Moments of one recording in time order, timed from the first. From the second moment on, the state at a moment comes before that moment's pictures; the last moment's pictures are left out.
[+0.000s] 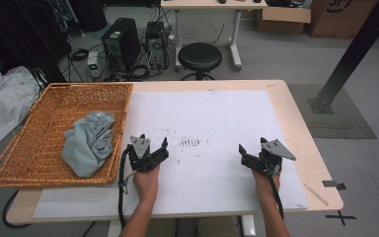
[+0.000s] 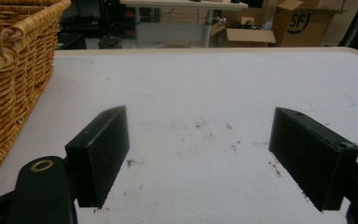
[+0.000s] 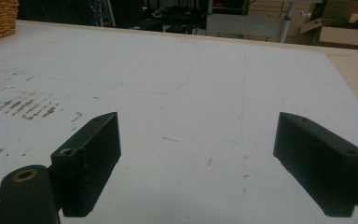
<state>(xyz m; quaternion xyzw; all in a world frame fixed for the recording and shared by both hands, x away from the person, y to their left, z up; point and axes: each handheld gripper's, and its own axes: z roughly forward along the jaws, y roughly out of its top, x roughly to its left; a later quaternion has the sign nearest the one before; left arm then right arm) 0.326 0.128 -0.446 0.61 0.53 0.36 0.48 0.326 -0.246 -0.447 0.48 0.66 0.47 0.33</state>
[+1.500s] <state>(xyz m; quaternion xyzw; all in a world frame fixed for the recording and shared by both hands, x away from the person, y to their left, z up) 0.309 0.130 -0.396 0.63 0.47 0.33 0.53 0.327 -0.247 -0.447 0.48 0.66 0.47 0.33</state>
